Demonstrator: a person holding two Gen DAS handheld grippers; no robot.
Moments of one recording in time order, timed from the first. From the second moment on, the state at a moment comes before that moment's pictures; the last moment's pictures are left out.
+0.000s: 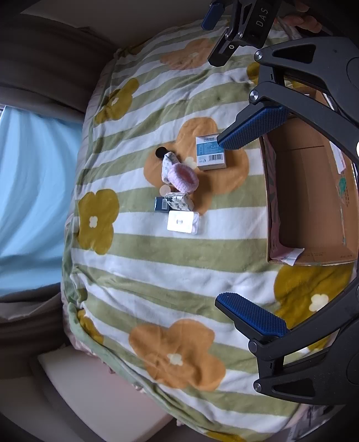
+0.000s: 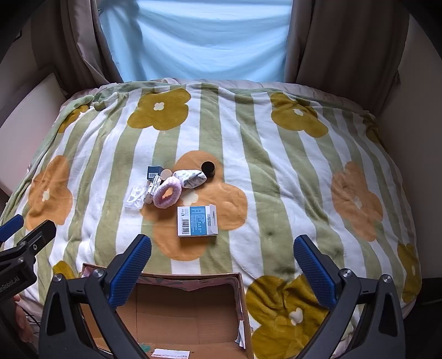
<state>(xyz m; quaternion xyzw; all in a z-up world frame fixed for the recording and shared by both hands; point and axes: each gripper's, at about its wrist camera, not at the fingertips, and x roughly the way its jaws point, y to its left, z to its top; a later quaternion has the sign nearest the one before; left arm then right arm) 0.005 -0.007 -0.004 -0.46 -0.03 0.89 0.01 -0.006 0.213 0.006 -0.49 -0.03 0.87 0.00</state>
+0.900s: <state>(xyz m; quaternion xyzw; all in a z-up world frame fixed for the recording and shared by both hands) -0.002 -0.001 -0.004 -0.46 -0.02 0.89 0.02 -0.011 0.213 0.003 -0.49 -0.02 0.87 0.00</state>
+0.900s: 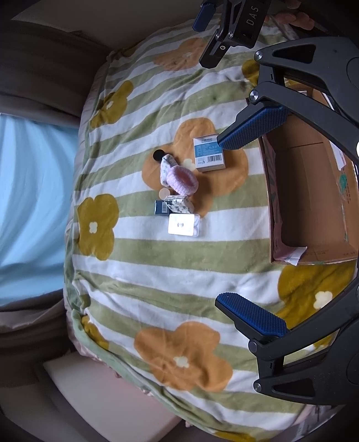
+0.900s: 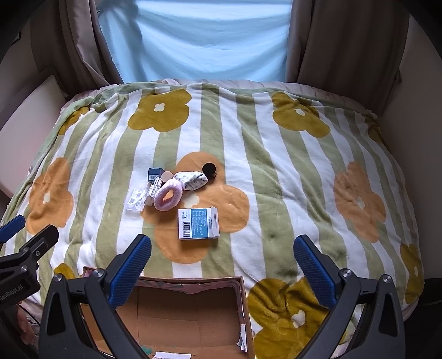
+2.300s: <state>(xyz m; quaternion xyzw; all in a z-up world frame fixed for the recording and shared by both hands) 0.010 0.005 -0.004 -0.46 -0.03 0.89 0.00 -0.007 0.220 0.005 -0.48 -0.02 0.88 -0.01</state>
